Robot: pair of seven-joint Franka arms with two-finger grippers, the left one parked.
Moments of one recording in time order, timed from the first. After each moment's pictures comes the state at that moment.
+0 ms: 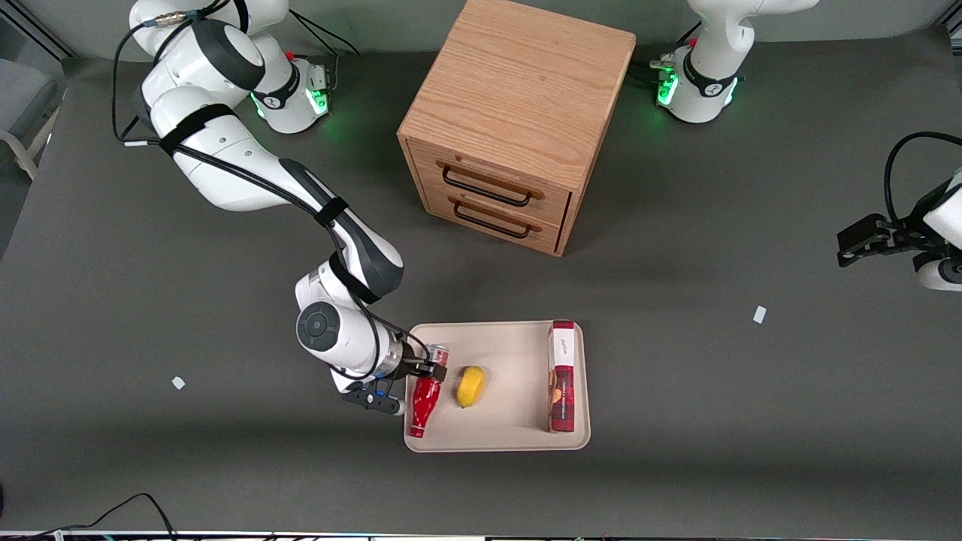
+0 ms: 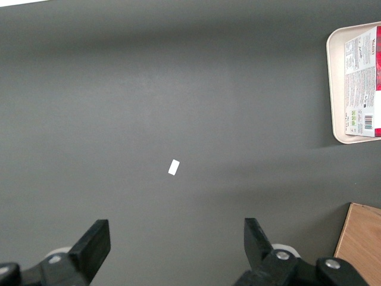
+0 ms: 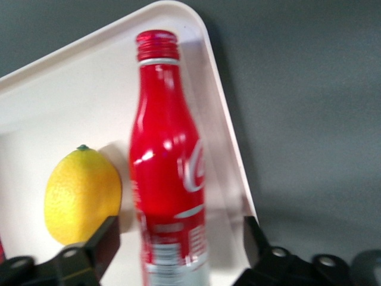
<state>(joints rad) 0.14 1.01 0.44 -1.24 -0.23 2.35 0.78</state>
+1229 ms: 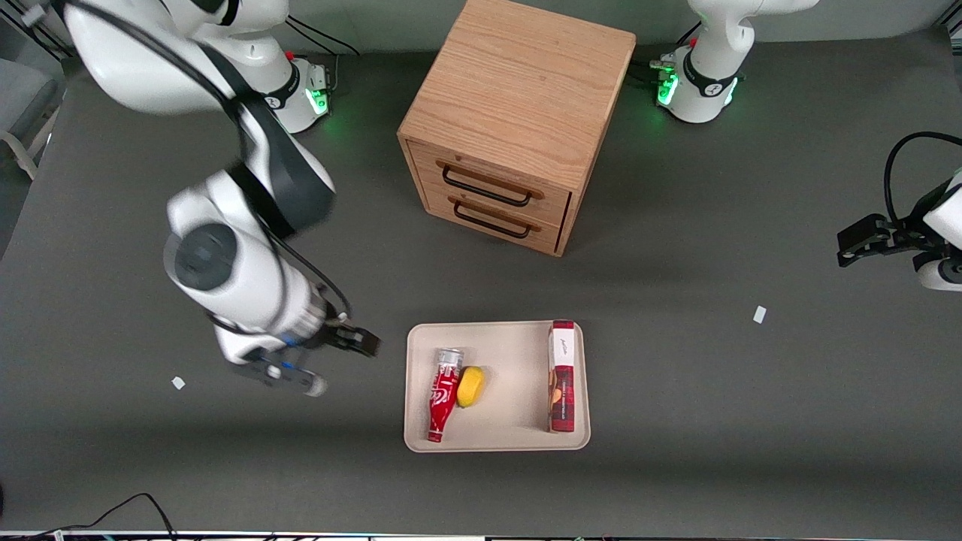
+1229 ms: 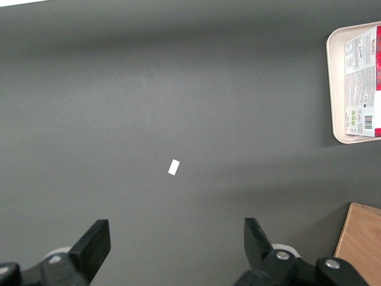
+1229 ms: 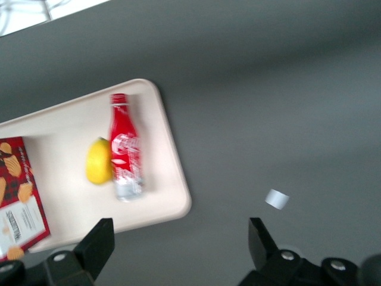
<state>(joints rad) 0.07 0.57 0.45 -1.18 -0.24 1.74 0.79</state>
